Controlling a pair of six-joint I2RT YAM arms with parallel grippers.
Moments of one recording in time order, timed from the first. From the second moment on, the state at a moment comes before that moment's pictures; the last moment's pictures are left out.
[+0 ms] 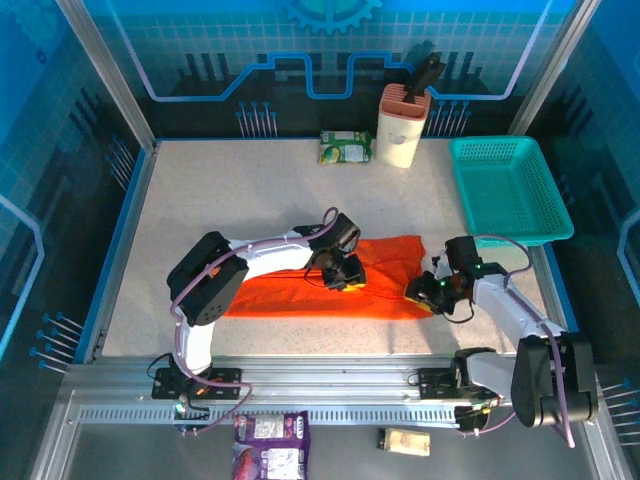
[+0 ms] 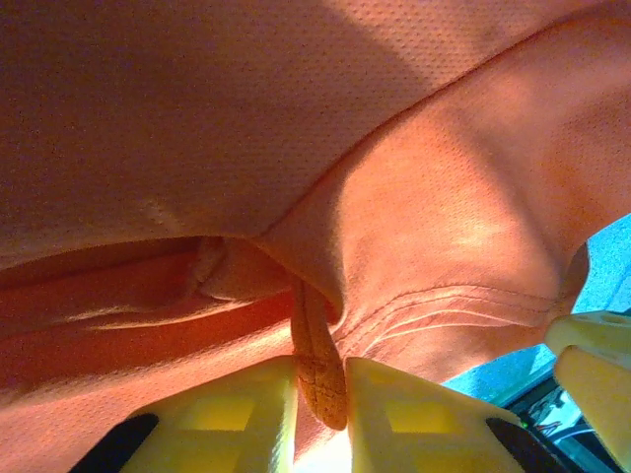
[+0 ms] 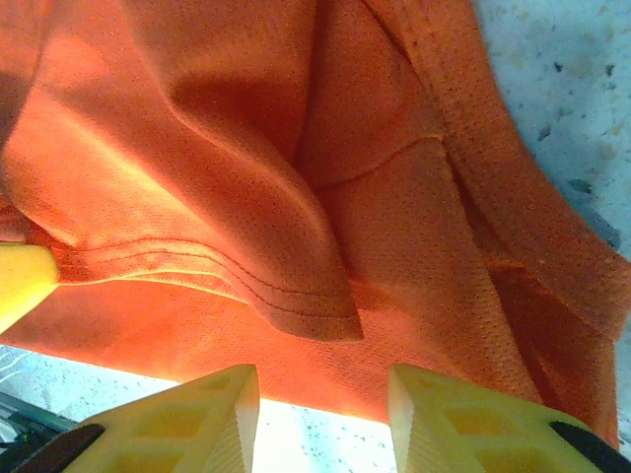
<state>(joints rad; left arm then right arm) -0.78 1.95 1.28 -0.45 0.42 -1.03 0.07 1.15 0.54 -0.70 -0.48 0.54</state>
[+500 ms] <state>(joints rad) -0.78 1.95 1.28 -0.45 0.42 -1.03 0.07 1.25 0.53 -0.59 -0.50 0.57</state>
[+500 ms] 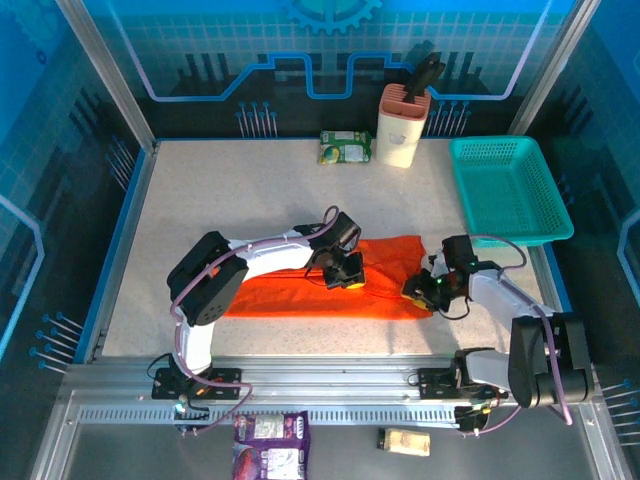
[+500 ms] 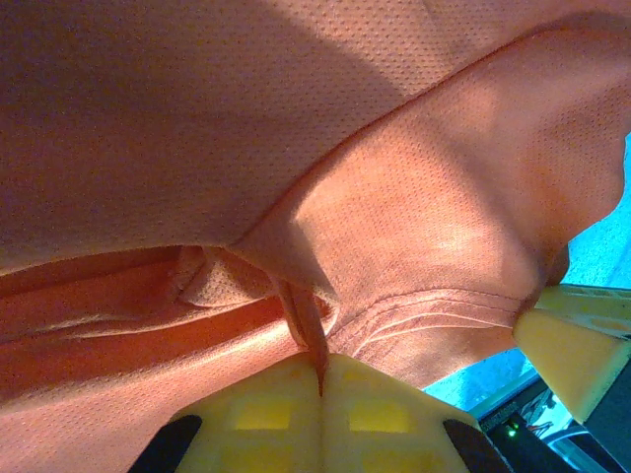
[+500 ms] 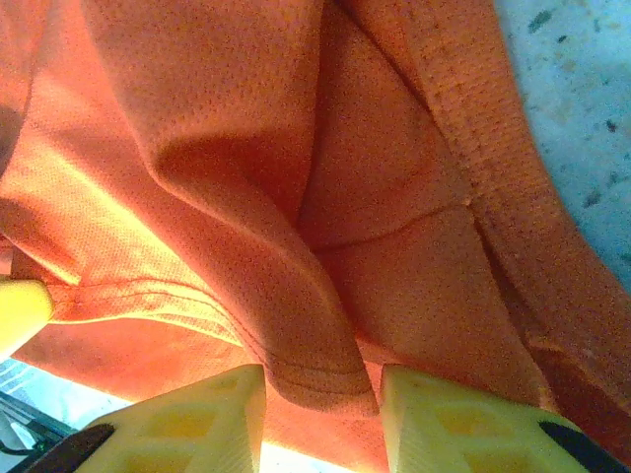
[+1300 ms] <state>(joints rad) -0.75 1.83 1.29 -0.47 0.41 -1.03 0.21 1.01 0.58 -0.72 -0.49 0.65</state>
